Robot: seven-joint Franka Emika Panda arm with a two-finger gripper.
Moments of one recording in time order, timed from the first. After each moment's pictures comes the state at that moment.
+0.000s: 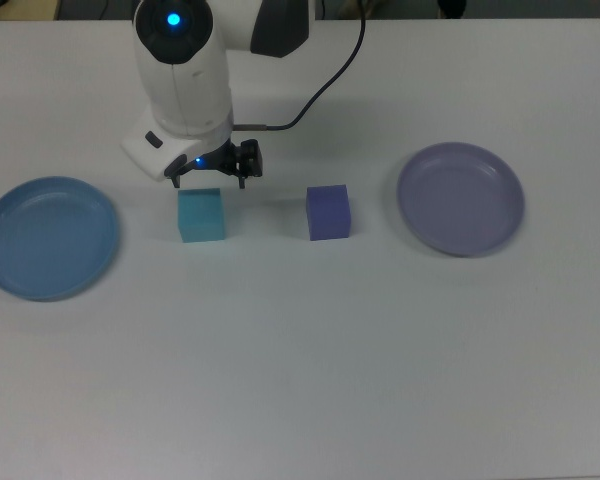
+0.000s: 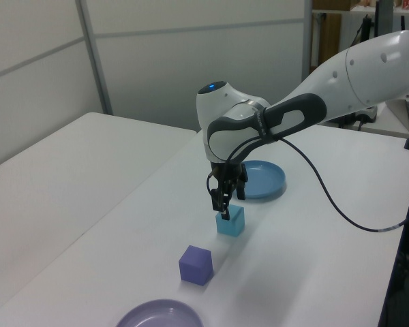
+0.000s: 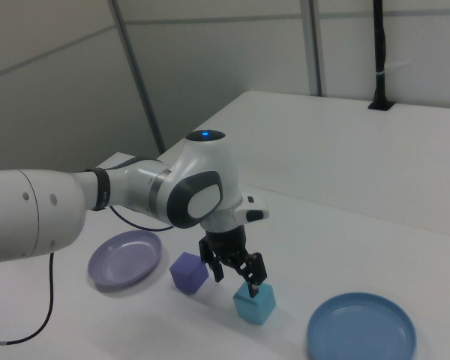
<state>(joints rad) -0.06 0.29 0.05 -1.80 -0.06 2.00 -0.04</state>
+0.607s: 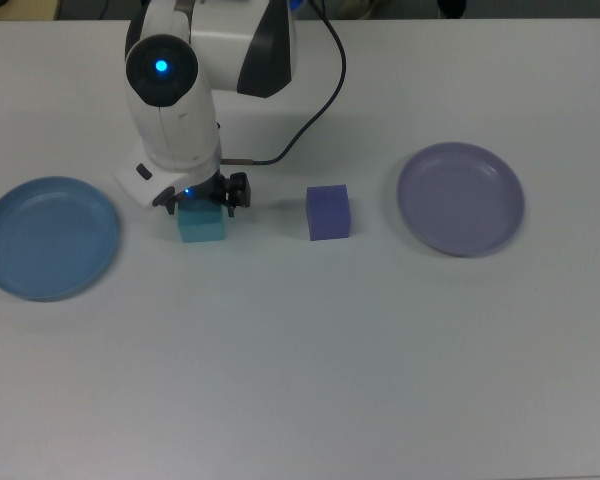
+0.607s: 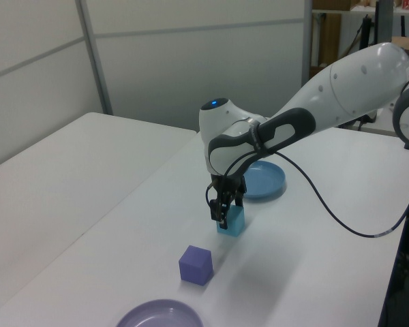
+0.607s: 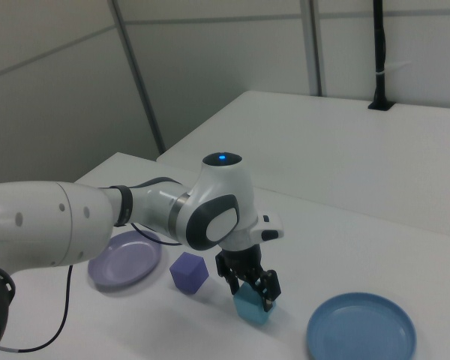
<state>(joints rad) -0.07 0.38 0.05 -1.80 -0.06 2.13 -0.03</state>
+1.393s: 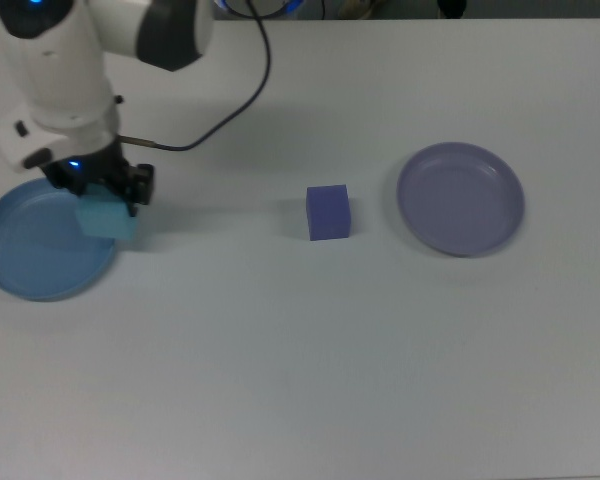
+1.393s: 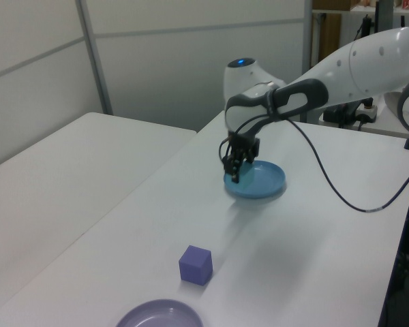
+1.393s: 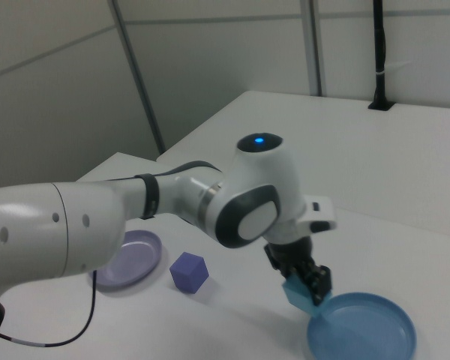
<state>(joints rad) -0.24 0.36 0.03 -1.69 -0.06 2.13 -0.06</state>
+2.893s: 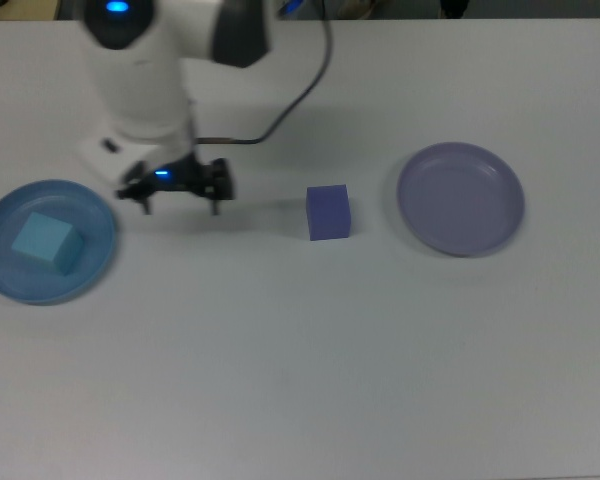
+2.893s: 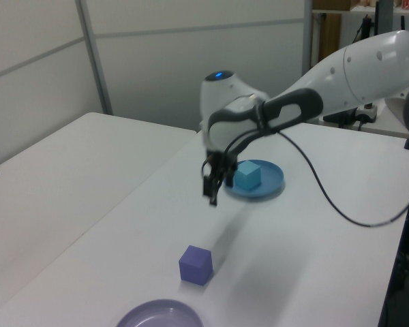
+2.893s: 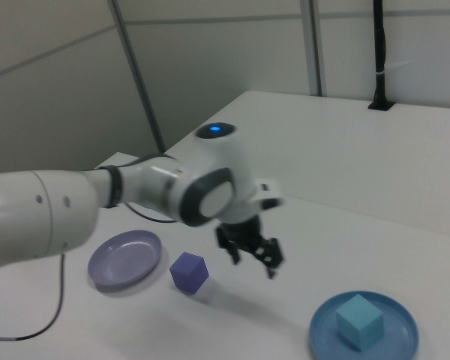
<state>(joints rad) -0.11 0.32 0.10 -1.75 -0.06 2.12 -0.07</state>
